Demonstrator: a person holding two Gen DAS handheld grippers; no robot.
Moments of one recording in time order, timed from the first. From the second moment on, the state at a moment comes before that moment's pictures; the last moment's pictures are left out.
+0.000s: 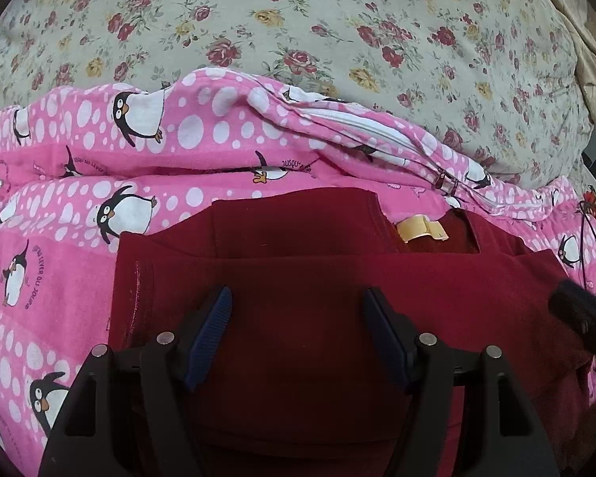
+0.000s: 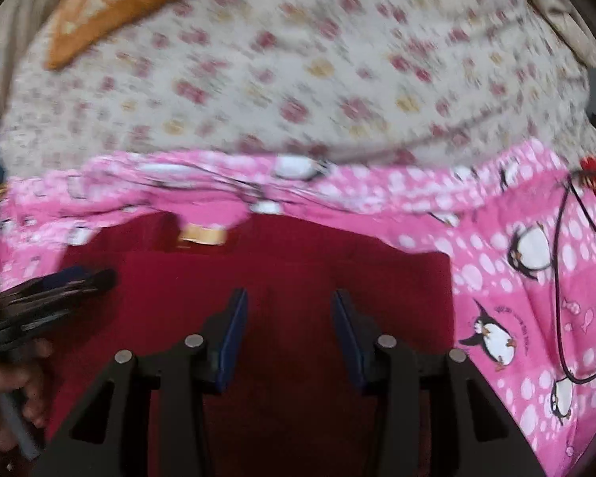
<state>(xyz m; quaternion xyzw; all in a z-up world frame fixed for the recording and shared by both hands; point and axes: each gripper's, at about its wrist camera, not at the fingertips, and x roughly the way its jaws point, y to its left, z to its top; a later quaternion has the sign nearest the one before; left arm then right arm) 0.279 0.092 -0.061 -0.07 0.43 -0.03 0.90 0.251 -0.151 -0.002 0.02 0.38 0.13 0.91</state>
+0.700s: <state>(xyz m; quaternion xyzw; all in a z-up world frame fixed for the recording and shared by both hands) 0.281 0.091 -0.063 -0.07 0.43 -0.04 0.90 0.251 -0.129 -0.036 -0.05 0.43 0.11 0.89</state>
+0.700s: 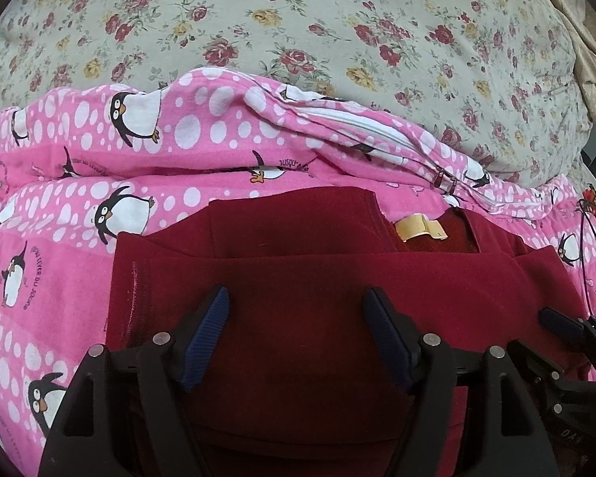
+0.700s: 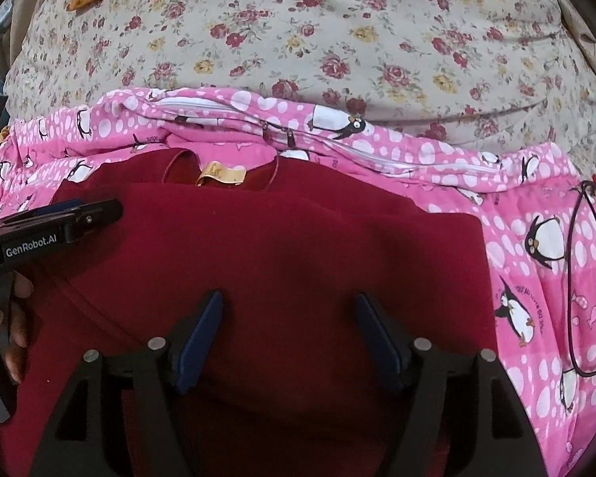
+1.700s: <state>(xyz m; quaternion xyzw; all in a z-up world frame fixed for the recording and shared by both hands) 0.129 0.143 -0.012 -0.03 0.43 0.00 0.90 0.103 -0.242 -0.031 0.12 0.46 0.06 0.88</state>
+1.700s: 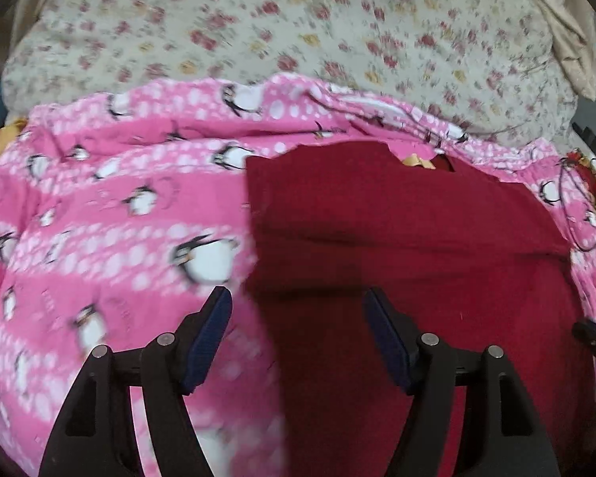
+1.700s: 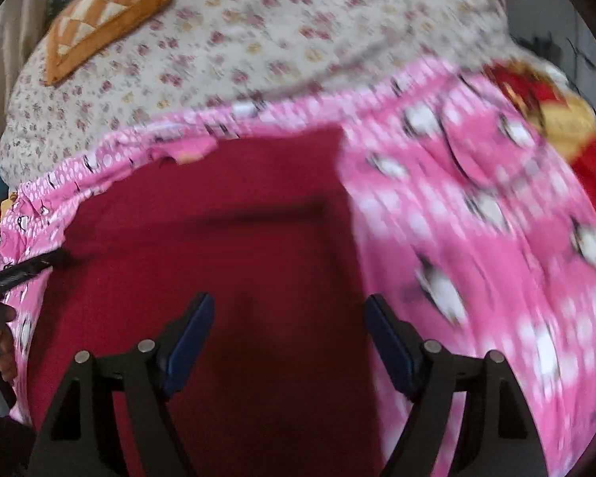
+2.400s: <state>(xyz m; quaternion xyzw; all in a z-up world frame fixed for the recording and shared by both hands) -0.029 0.128 -0.053 -0.10 0.42 -0.03 0.90 -0.066 -0.298 -0.048 0.10 0.40 0.15 0.90</state>
